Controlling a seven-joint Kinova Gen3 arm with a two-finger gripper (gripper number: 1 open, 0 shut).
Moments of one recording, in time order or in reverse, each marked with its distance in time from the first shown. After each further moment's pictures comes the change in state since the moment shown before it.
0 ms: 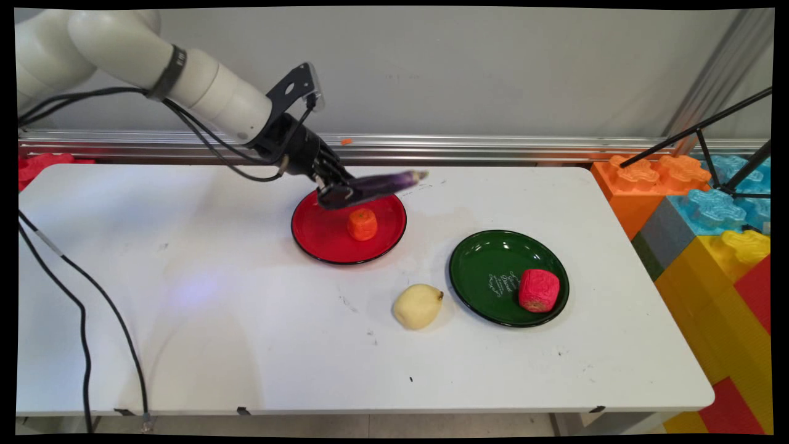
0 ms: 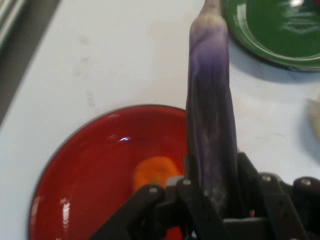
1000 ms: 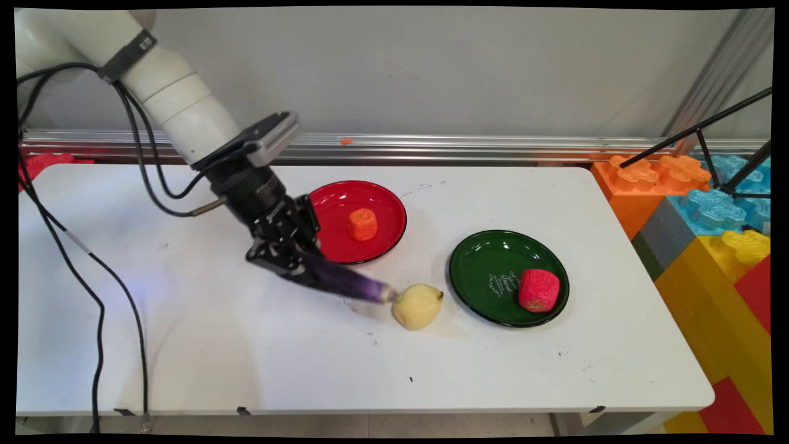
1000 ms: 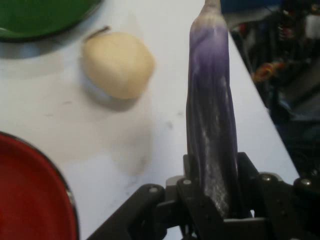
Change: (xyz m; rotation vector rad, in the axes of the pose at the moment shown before) arm -0.014 0.040 -0.027 -0.464 -0.106 0.387
